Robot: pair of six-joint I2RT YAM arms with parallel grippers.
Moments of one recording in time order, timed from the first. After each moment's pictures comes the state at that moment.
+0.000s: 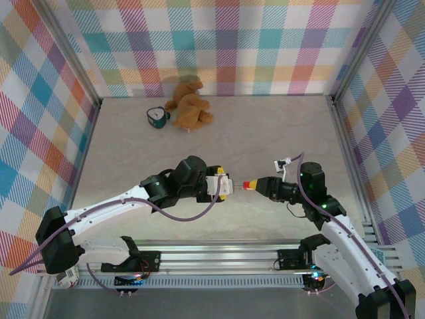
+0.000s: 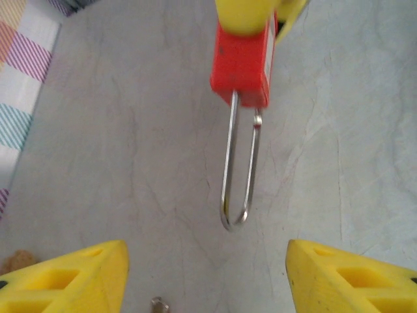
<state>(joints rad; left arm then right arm) -0.98 1.23 0.96 -0.34 0.05 0.69 0.32 0.72 0.48 -0.26 -0.80 0.80</state>
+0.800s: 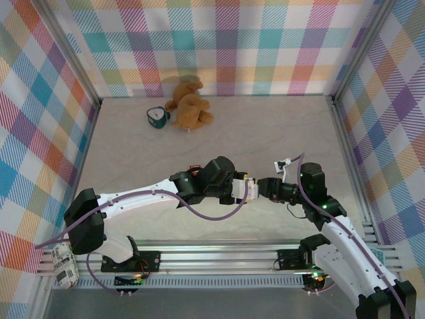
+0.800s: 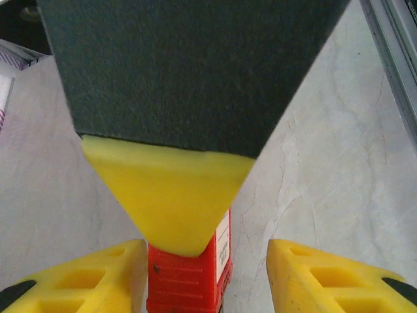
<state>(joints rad) -1.07 1.48 1.11 -0.26 0.11 0.68 0.32 0.71 0.48 -0.28 -0.80 0.80</state>
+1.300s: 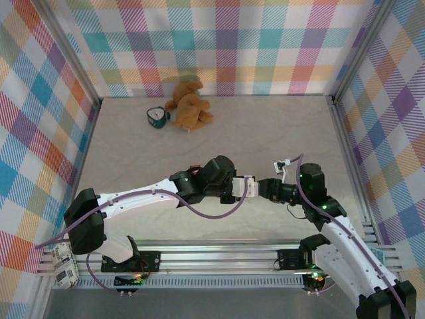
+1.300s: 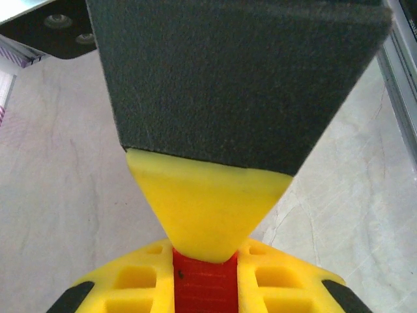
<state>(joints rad) -1.07 1.48 1.11 -0.25 0.11 0.64 0.32 0.70 0.47 -0.28 -0.79 0.78</state>
